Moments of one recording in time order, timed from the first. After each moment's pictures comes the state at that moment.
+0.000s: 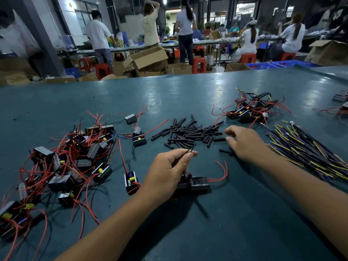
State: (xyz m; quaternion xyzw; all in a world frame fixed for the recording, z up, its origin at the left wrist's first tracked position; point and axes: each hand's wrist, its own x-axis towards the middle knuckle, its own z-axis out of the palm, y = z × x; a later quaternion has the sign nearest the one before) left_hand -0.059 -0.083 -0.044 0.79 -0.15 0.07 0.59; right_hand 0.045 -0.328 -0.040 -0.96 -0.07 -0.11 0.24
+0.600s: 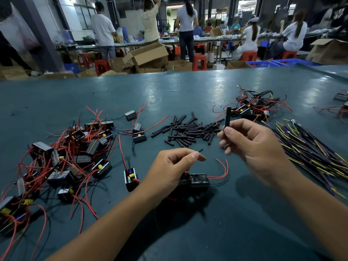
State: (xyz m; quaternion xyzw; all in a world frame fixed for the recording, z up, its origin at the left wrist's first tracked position) left_hand -0.063 -0.087 -0.034 0.77 -0.16 0.03 0.62; right_hand -0.037 -0.295 -0.006 -0.63 -0.16 -0.06 0.75
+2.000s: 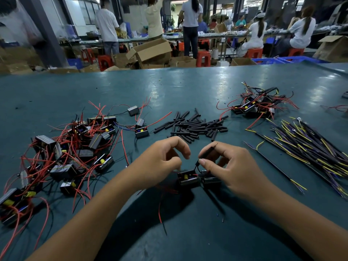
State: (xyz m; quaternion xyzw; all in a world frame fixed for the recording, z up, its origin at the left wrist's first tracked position) left_hand -0.058 -0.050 -0.019 0.85 -0.20 -0.03 0.49; right_hand -0.057 -0.272 -0.038 -0.83 -0.28 -0.12 0.47
